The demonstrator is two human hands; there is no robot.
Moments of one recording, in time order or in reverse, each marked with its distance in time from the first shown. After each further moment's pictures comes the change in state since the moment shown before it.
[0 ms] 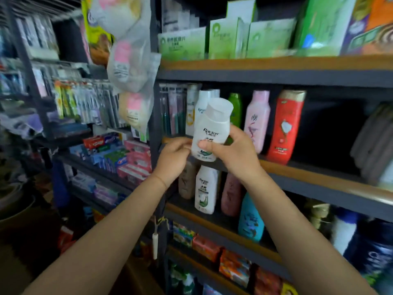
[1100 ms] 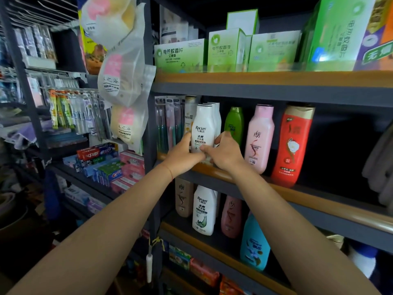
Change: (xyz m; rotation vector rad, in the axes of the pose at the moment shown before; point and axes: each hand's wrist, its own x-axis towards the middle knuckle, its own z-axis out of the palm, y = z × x) left_hand 0.083 0.000 0.013 0.328 -0.217 0.011; right_hand 0.104 0.056 0.007 -0.460 0.091 0.267
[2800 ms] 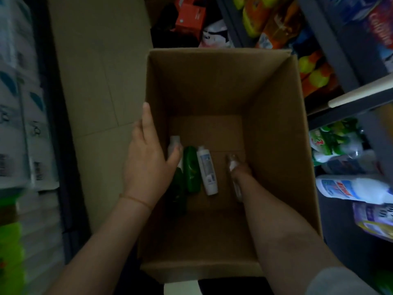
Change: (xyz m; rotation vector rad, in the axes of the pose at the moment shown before) left_hand -0.504 -0.468 0.029 0.565 0.444 -1.033; right_hand -0.410 0.411 0.587 -0.427 -0.866 1.106
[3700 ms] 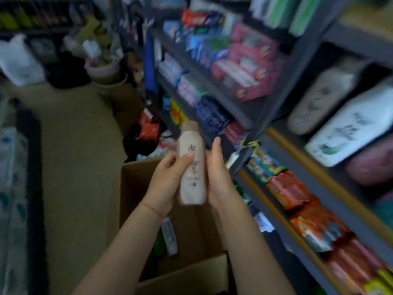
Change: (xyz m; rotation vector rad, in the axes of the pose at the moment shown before) left_hand -0.044 0.251 -0.173 -1.300 -0.493 -0.136; right_hand -0.394 -0.056 -0.255 0.823 -0.537 -0.805
